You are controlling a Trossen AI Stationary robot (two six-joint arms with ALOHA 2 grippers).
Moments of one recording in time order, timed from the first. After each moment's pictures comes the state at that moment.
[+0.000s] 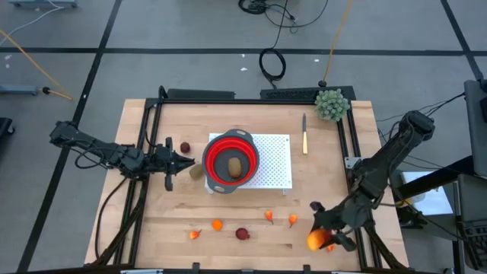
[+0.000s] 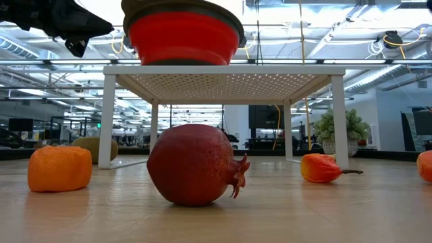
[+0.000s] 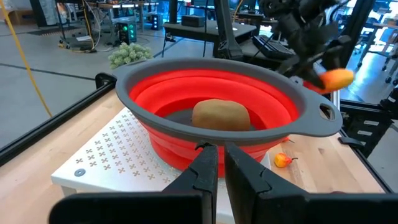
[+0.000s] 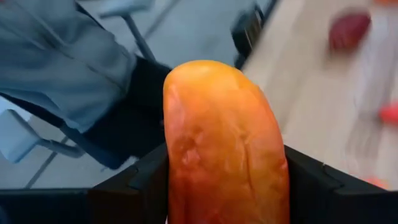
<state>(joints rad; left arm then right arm) -0.37 0.50 0.35 0.00 -0.47 -0.19 0.87 1.10 0.65 -0.09 0.02 0.51</state>
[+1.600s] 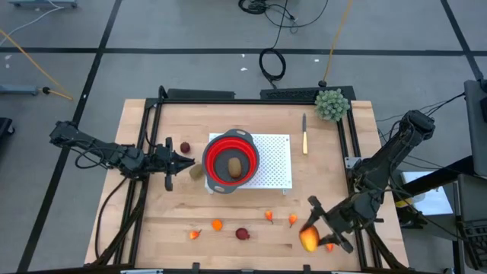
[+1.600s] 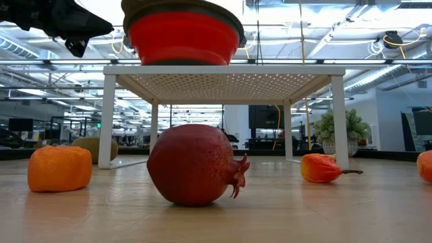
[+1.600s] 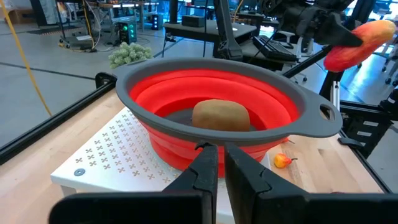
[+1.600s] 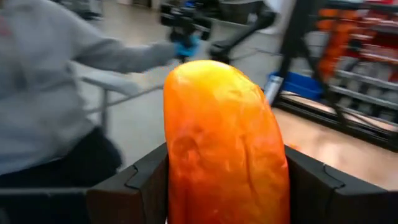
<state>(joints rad) -0.37 0.50 0.35 0.00 -0.47 -0.19 0.87 1.09 0.65 0.30 0.25 -0.04</state>
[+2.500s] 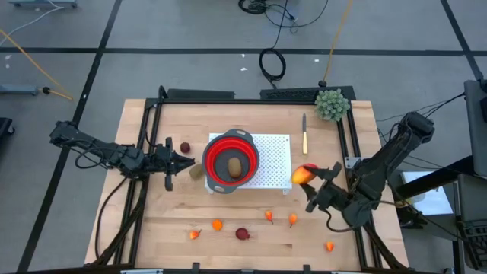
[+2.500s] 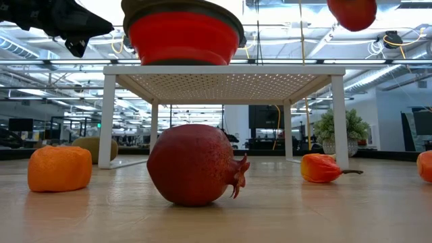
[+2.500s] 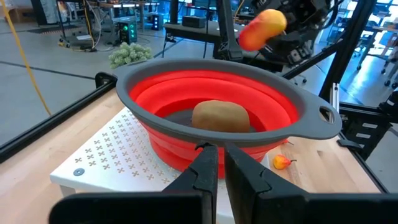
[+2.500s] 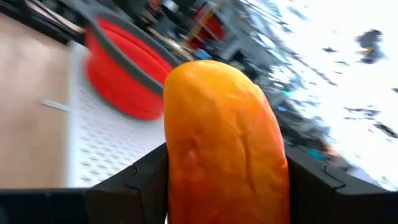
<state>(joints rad) -0.37 0.50 0.35 0.01 -0.47 -0.20 0.87 1.15 0.65 0.15 1.46 -0.34</state>
